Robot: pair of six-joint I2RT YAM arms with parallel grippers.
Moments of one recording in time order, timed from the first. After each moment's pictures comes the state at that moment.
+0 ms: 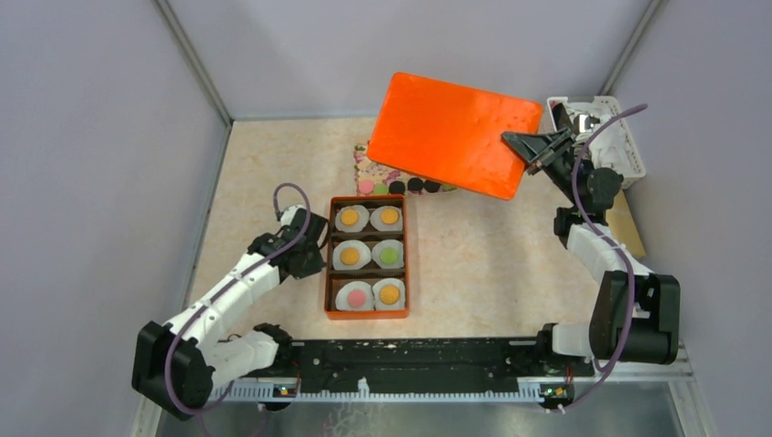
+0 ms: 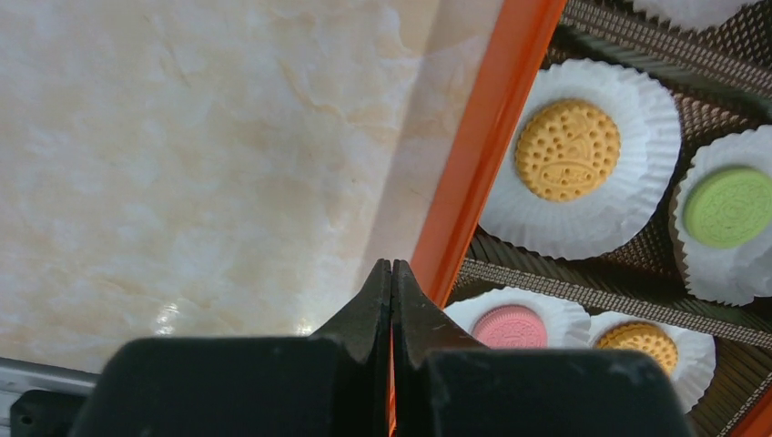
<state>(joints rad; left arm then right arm) -0.45 1.05 0.73 -0.79 -0.30 -0.74 -0.09 1.32 0.71 1.10 -0.75 1.53</state>
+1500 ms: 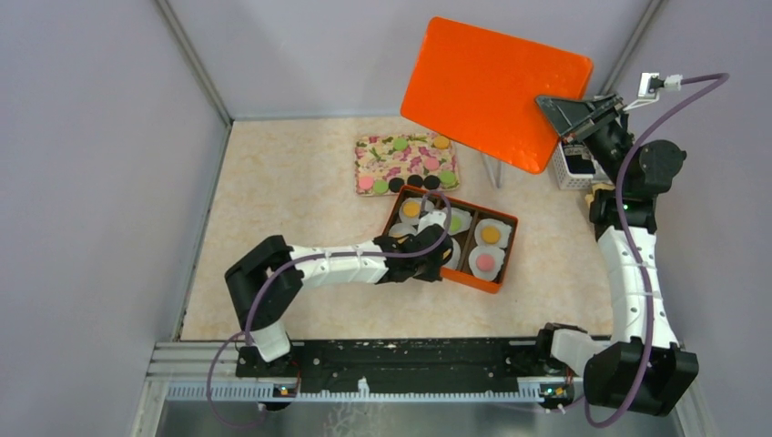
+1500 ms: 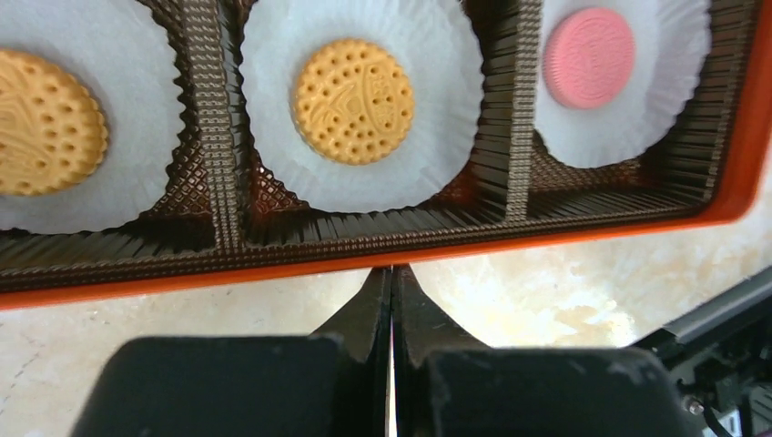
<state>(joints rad) -1.09 1.75 1.10 -0.26 -0.22 -0.77 -0.17 1.08 1.06 0.53 -0.71 1.12</state>
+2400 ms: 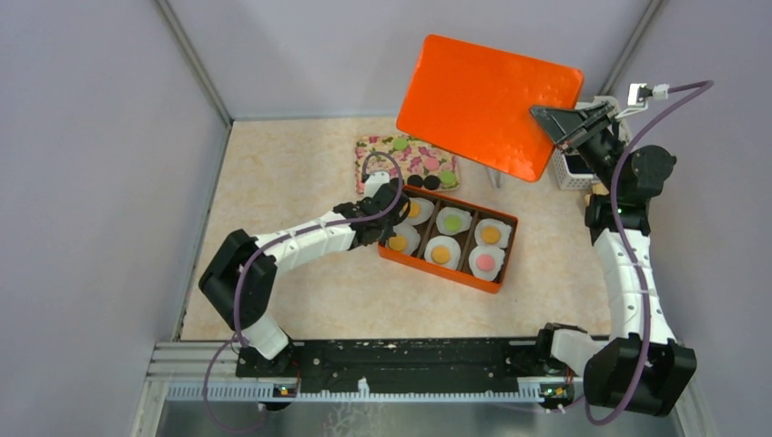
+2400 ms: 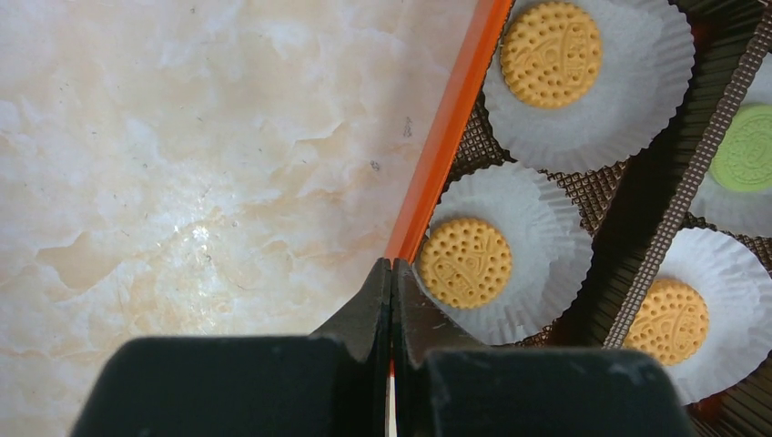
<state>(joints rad) -0.79 1.63 1.10 -0.42 -0.45 -0.68 -0.17 1.08 0.99 0.55 -0.73 1.16</state>
